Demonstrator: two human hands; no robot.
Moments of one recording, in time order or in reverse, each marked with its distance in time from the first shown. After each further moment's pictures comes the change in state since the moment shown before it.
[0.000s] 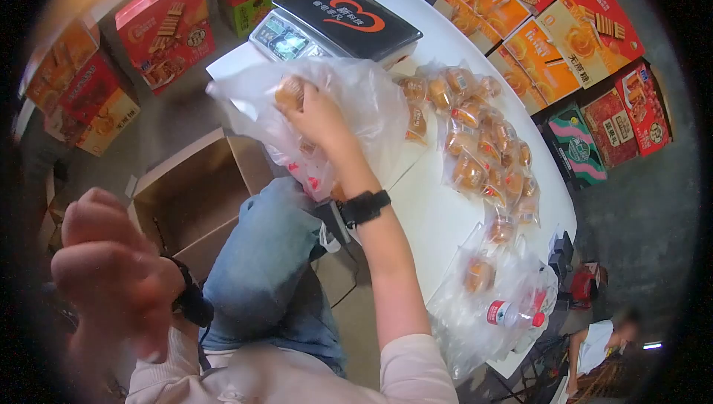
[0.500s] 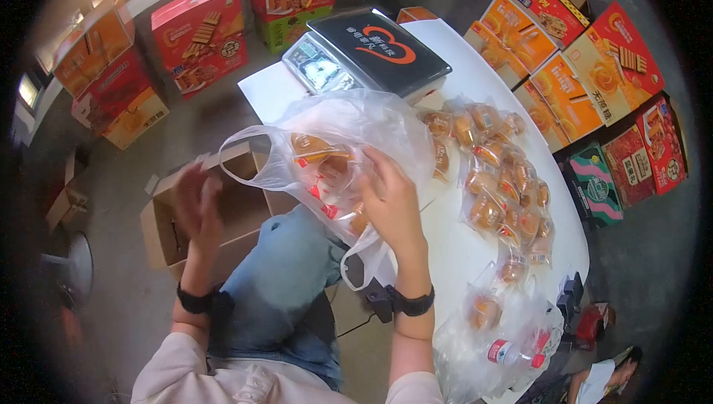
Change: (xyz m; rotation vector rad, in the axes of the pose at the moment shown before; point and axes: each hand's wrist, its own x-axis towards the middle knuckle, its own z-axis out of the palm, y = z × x) left_hand -0.070 -0.097 0.140 -0.236 0.689 -0.592; right_hand -0.094 -0.030 -0.073 0.168 0.105 -0.018
